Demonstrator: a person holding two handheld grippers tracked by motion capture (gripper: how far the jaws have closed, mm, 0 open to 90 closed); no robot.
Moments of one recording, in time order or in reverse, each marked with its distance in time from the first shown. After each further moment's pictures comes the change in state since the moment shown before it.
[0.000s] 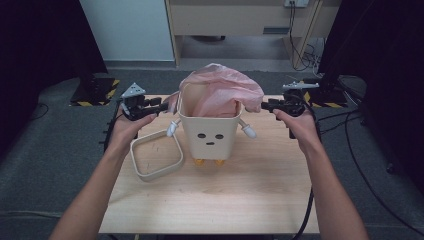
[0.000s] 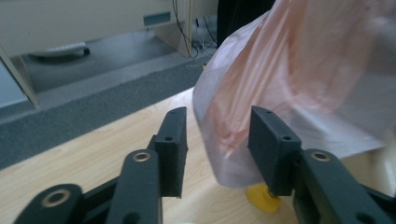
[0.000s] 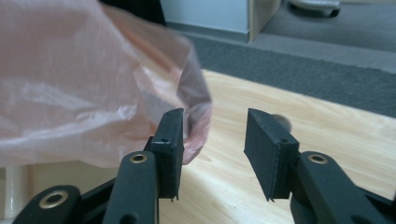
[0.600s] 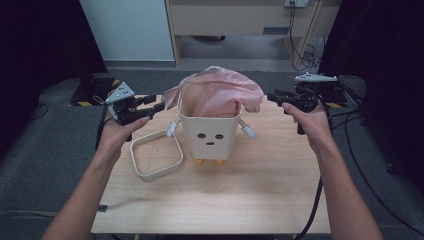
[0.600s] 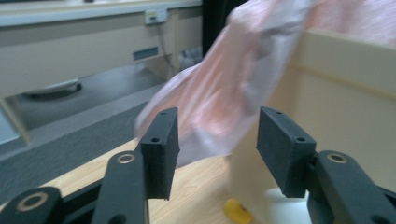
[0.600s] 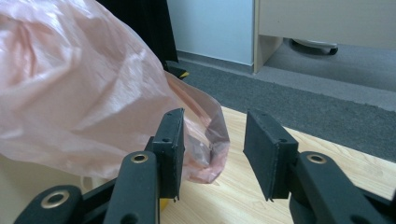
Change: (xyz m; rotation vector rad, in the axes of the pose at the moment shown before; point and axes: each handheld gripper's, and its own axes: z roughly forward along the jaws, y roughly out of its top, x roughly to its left) left arm -0.028 0.017 -0.044 -0.114 -0.069 0.060; right arm 0.019 0.027 -0.048 -0.111 0.033 -0.044
